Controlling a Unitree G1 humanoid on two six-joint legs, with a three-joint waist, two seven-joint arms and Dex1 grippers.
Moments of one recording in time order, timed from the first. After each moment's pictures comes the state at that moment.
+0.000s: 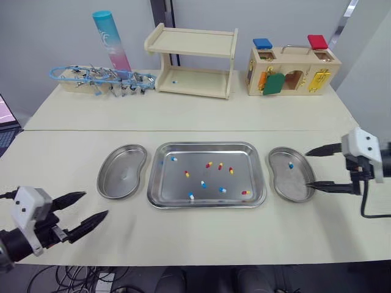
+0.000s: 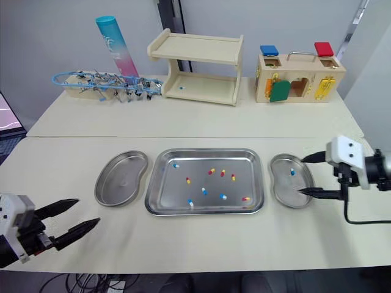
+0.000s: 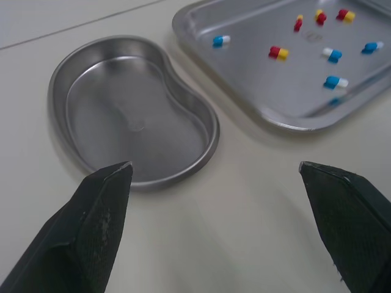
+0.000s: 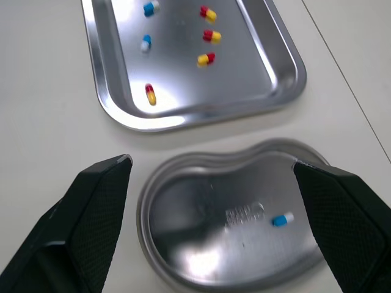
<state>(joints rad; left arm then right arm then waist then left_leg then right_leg) 0.45 0.73 0.68 -0.41 -0.62 0.41 -0.97 -0.37 -1.13 -0.10 -0.16 0.42 0.39 1.35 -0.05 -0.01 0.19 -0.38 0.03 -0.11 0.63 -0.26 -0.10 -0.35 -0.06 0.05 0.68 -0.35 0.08</state>
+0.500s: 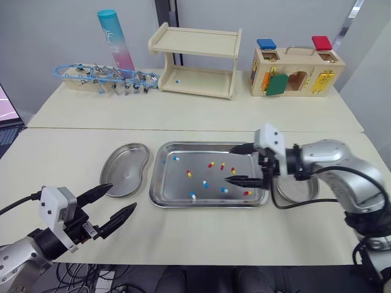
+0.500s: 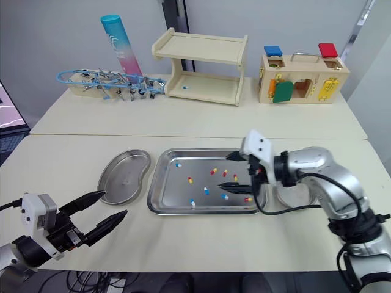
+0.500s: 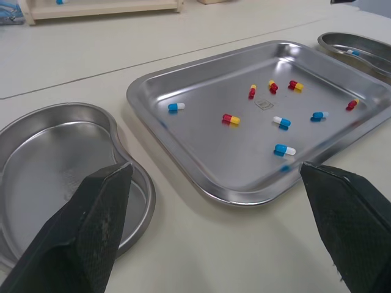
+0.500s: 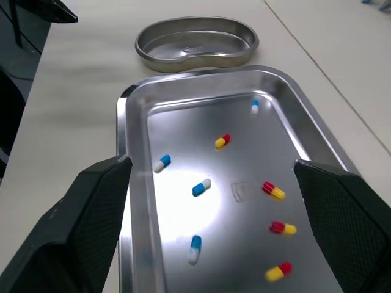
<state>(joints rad) 0.44 0.61 0.59 -0.56 -0.66 0.39 -0.87 -0.62 -0.65 0.24 -0.37 0.42 0.77 0.95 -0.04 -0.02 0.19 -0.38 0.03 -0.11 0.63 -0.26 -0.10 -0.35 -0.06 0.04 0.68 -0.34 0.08</state>
